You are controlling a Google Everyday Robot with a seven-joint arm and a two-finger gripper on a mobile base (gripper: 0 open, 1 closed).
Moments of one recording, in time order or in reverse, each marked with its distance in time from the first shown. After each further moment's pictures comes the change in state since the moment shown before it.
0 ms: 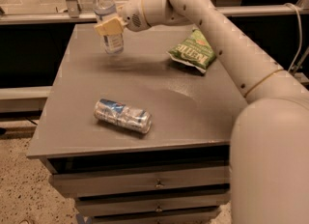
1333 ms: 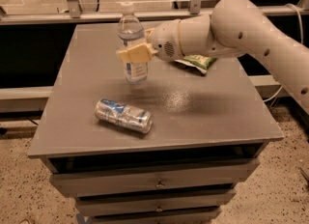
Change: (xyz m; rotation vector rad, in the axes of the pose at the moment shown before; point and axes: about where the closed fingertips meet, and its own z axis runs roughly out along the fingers) arm 0.039 0.105 -0.103 0.043 0.006 0.087
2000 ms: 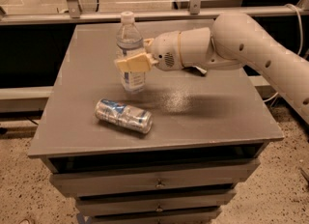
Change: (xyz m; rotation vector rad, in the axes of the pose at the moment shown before) arm 0.016 0.020 0.002 -0.047 -0.039 0.031
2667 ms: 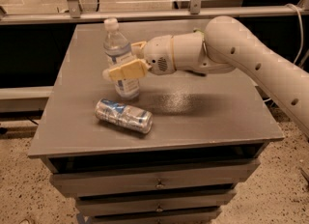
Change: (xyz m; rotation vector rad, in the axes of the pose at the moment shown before) arm 0.000 0.018 0.018 -0.084 -0.040 -0.028
